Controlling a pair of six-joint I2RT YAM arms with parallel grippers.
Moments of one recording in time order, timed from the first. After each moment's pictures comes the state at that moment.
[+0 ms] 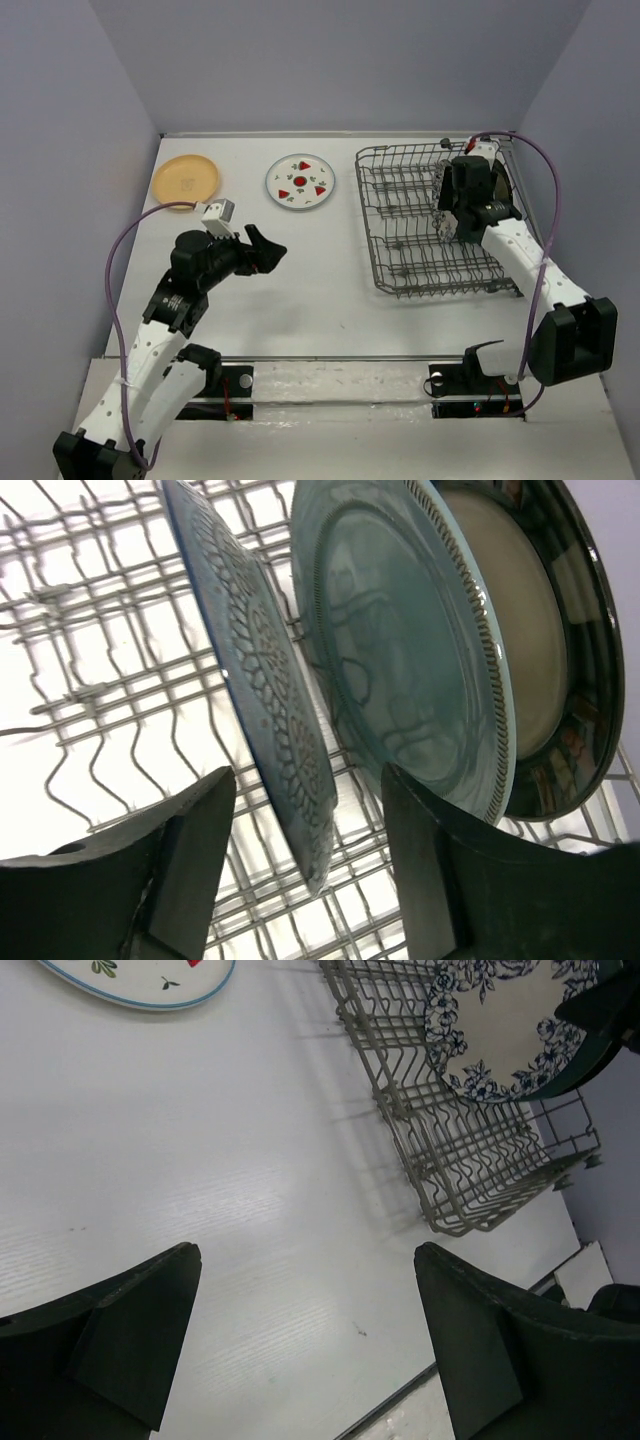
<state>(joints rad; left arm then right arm) -0.32 0.65 0.61 -0.31 0.31 -0.50 0.22 1.34 1.10 -0.41 0.53 0.22</state>
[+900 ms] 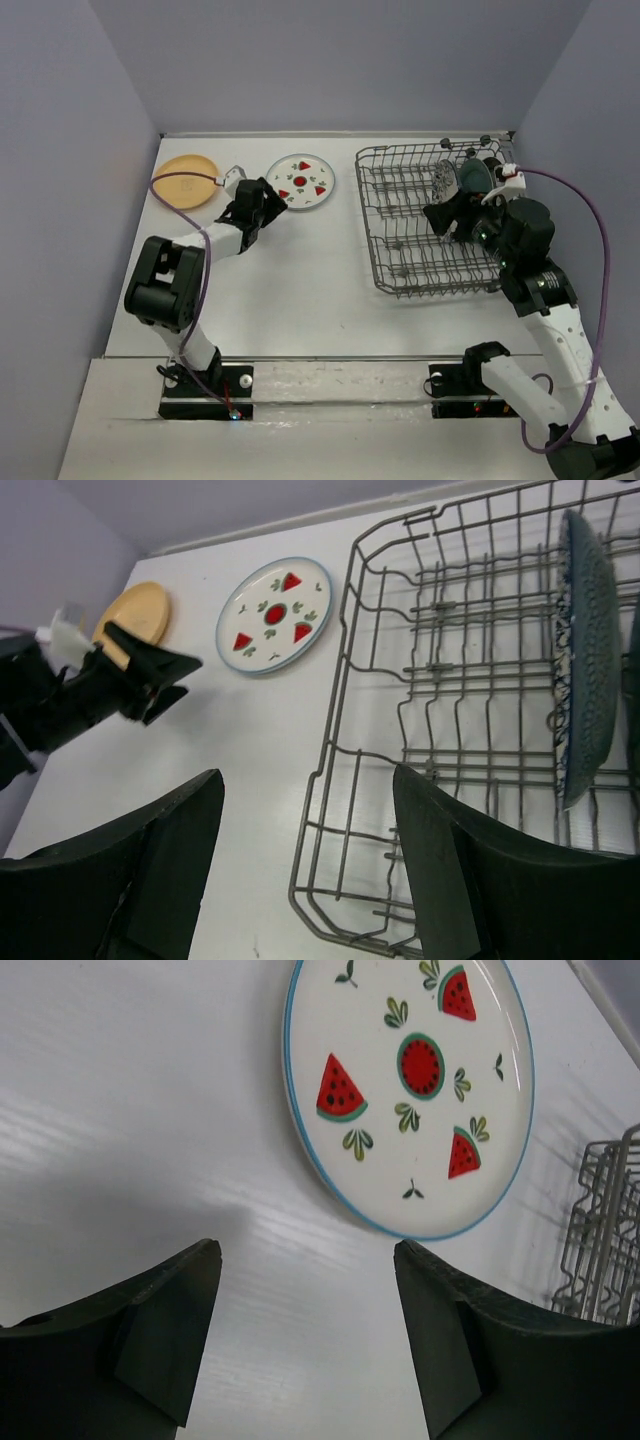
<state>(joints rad) -0.32 1.60 0.81 0.21 -0.19 -0.86 0.22 0.78 0.95 -0.38 -0.13 0.42</state>
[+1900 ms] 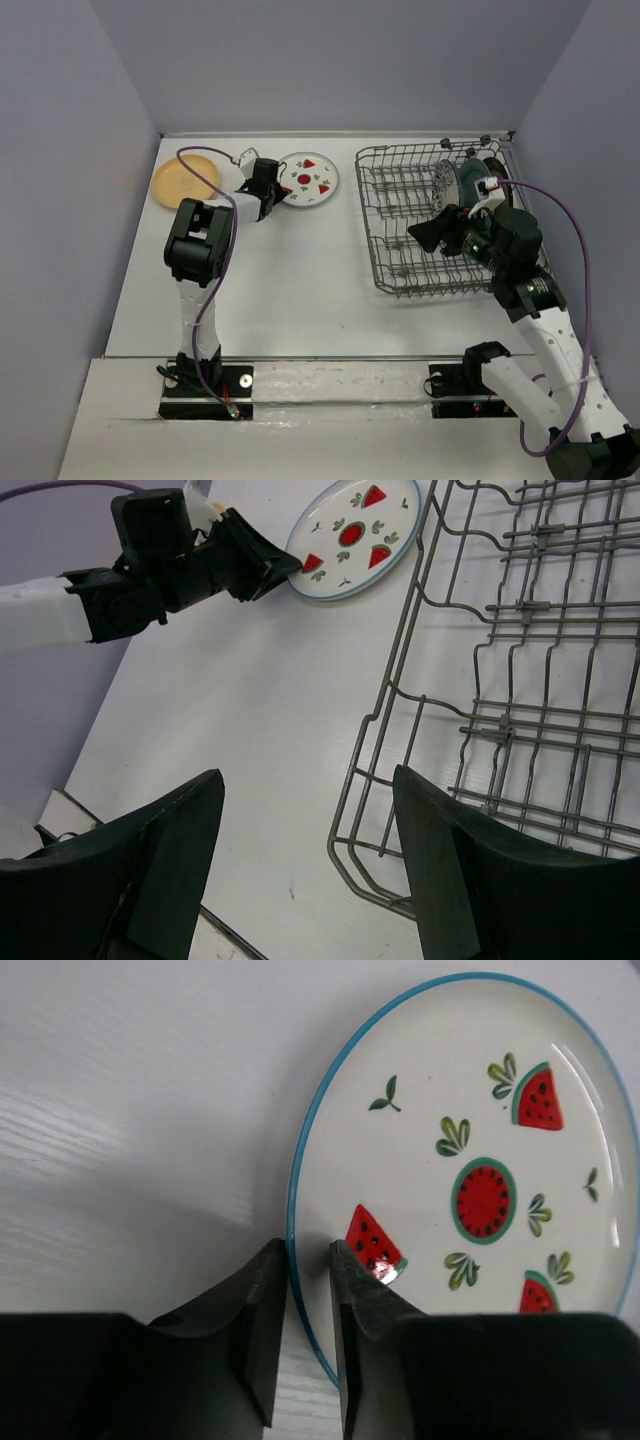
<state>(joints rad) -0.30 2.09 1.31 0.12 -0.26 -0.77 0.22 0.73 0.80 -0.32 -0.37 0.47</state>
